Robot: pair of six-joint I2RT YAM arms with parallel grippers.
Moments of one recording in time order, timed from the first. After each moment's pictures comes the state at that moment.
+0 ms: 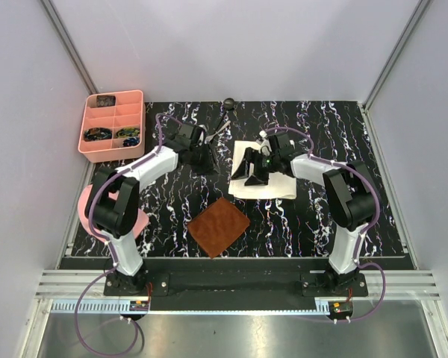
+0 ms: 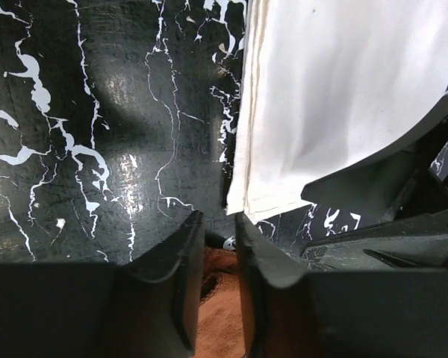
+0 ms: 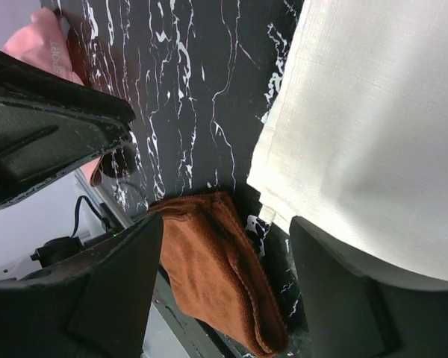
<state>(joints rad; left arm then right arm) -0.44 1.81 1.29 -0.43 0.25 -0.64 0.41 1.90 1.15 -0.09 -0.65 0.65</state>
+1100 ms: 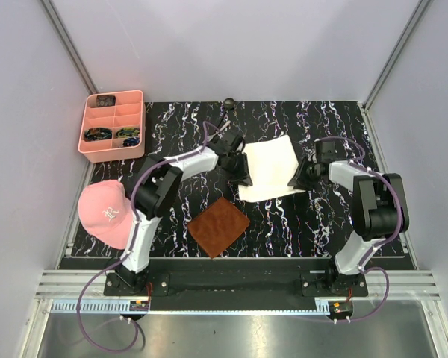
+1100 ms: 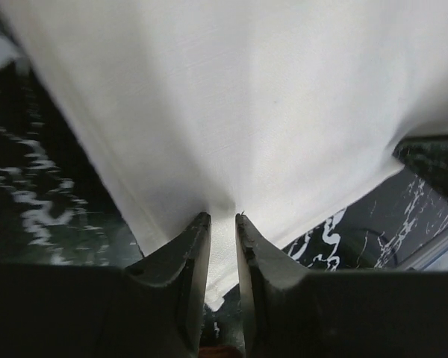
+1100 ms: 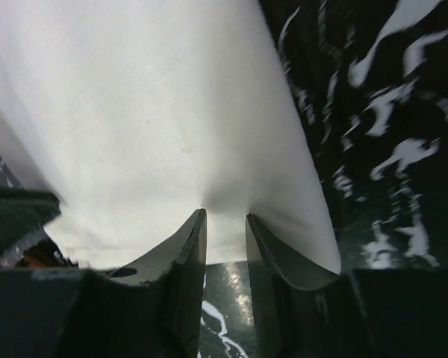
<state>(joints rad) -0.62 2.20 1.61 -0.45 0.33 -0.71 0.08 1.72 0.94 -0.28 -0.29 0.50</state>
